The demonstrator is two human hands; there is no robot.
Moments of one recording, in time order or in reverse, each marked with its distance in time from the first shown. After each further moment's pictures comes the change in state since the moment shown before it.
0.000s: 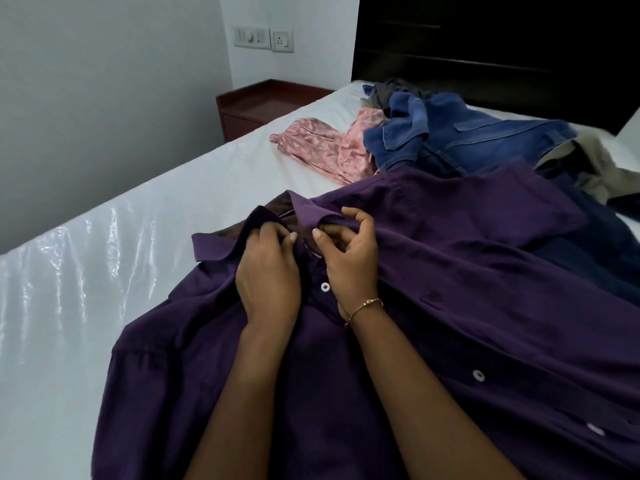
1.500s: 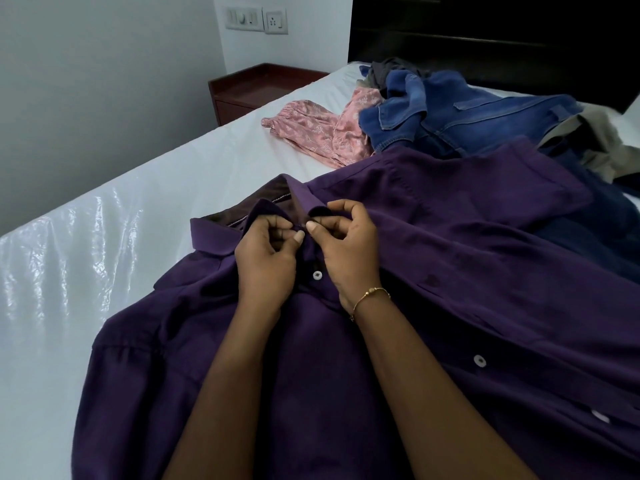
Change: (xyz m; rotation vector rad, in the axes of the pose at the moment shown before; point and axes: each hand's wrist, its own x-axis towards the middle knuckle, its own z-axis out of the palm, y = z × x) left_hand -0.004 0.011 -0.007 -0.564 -0.211 -0.359; right_hand -0.012 -0.018 -0.004 -0.171 0.005 0.039
